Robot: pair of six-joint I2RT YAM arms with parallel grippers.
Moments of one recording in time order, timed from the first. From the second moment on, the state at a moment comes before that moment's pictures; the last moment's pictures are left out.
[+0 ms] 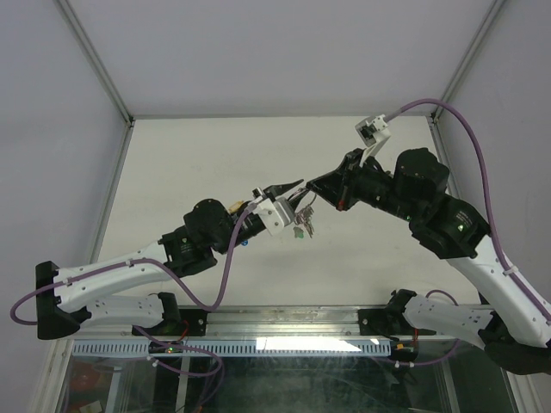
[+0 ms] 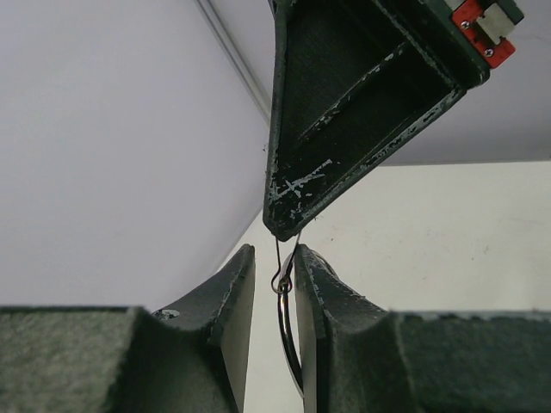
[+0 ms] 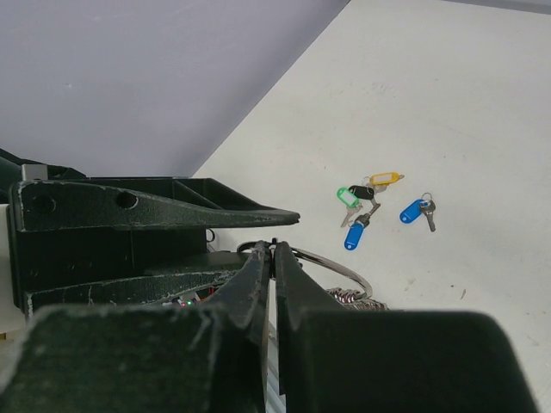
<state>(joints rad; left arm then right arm) -1.19 1.07 0.98 0.31 -0.15 0.52 0.82 0.96 1.39 -0.61 -0.15 0.45</state>
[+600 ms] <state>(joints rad) -1.19 1.09 0.98 0.28 -0.15 0.54 0.82 0.93 1.34 -0.58 -0.11 0.45</state>
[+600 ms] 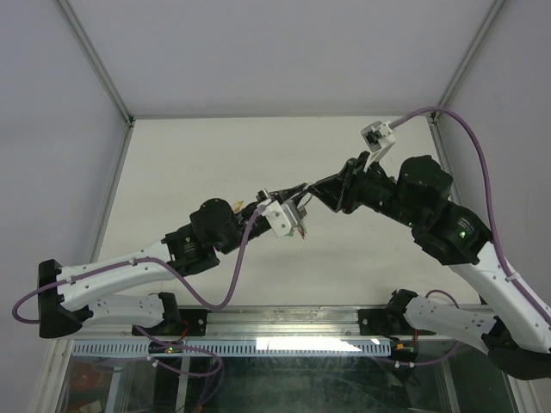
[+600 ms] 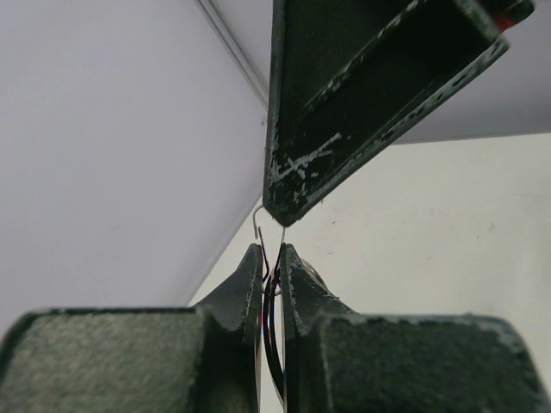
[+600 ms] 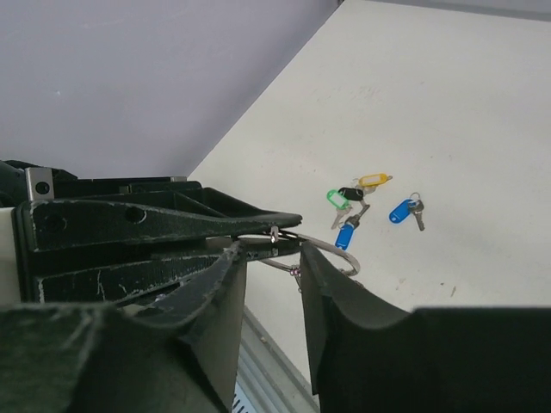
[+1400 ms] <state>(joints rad) -1.03 1.11 1.00 0.16 -0.14 0.52 0.82 0.96 1.38 -0.69 0.18 0.41</state>
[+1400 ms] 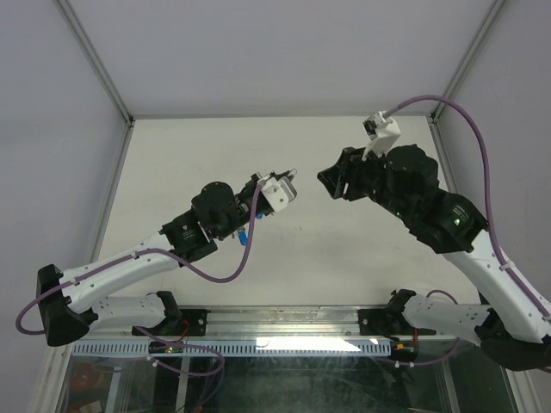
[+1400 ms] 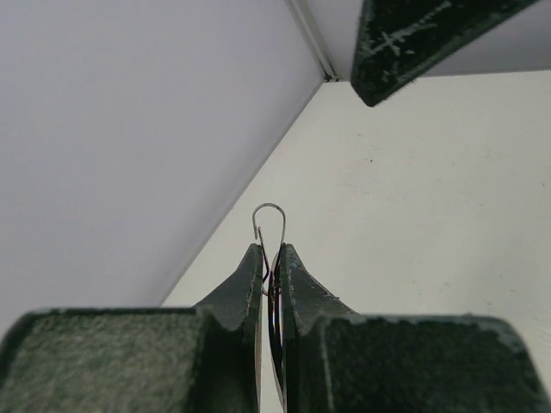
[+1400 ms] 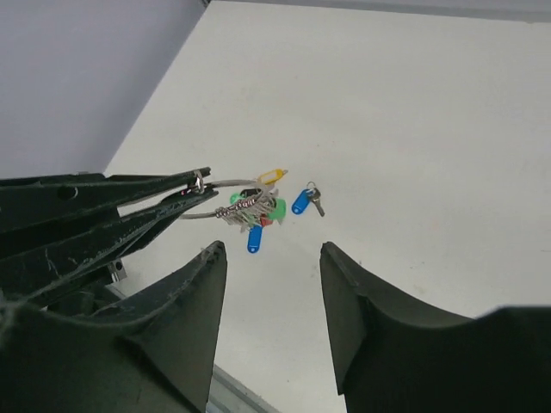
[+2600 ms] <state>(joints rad) -0.64 1.07 0.91 0.18 -0.34 0.50 0.75 1.68 1.15 -0.31 -0.16 0.59</state>
